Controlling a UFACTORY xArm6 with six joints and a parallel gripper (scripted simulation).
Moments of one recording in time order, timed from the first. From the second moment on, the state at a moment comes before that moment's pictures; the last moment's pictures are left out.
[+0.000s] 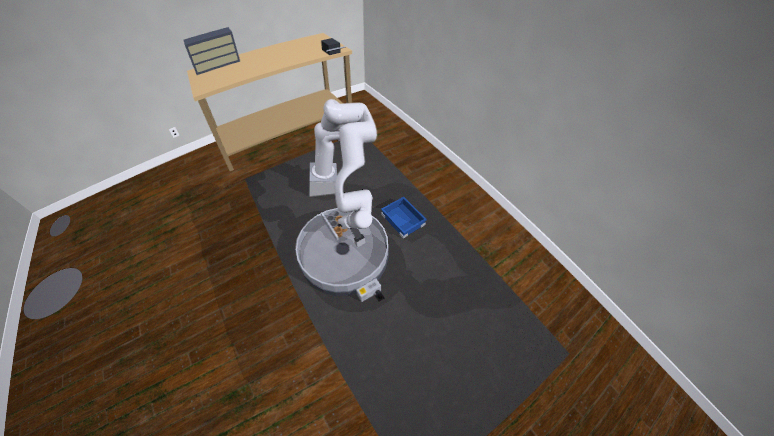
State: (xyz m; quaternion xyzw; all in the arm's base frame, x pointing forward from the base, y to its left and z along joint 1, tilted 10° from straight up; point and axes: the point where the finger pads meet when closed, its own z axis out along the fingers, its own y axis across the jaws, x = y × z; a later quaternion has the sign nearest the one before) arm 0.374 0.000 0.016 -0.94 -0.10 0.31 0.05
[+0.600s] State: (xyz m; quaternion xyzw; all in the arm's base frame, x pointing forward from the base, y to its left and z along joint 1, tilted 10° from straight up) arm 0.374 0.000 0.016 -0.94 -0.10 0.31 0.05
